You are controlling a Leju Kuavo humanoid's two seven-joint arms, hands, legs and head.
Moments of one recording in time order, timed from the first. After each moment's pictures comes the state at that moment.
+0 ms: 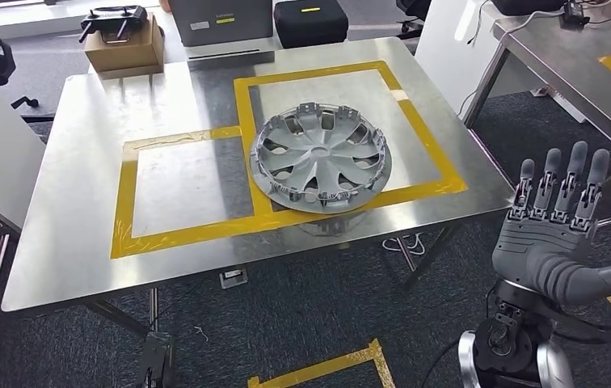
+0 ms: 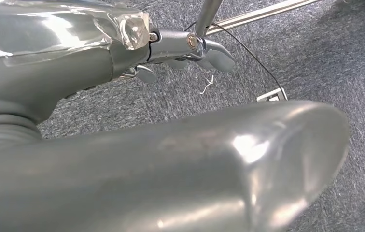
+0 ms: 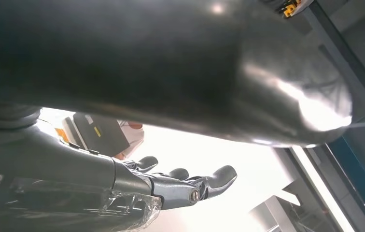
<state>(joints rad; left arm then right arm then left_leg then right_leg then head) -0.07 -0.01 -0.31 -0.37 0.30 0.28 -0.48 0.01 -0.08 -0.01 -2.05 -0.44 -0.14 -0.22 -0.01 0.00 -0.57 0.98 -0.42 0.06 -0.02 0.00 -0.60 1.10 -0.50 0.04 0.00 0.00</state>
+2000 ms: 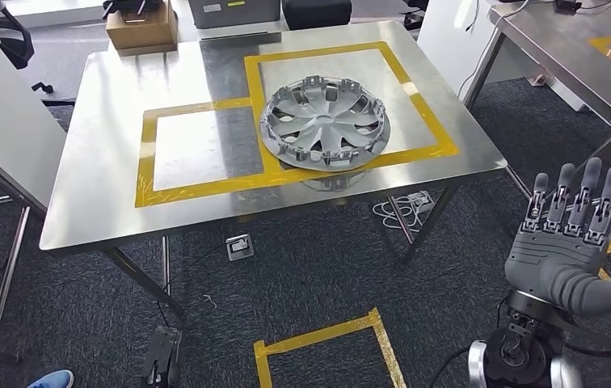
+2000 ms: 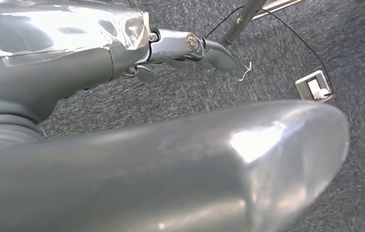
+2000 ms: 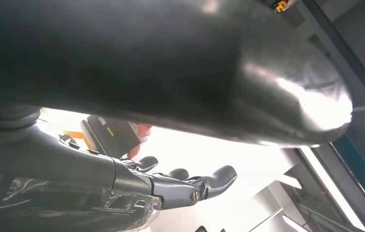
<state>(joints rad) -0.09 -0.01 -0.32 -0.37 0.25 0.23 -0.42 0.06 -0.04 -0.09 -2.08 -0.45 -0.13 -0.18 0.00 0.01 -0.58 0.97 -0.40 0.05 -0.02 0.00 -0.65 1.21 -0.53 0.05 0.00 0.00</state>
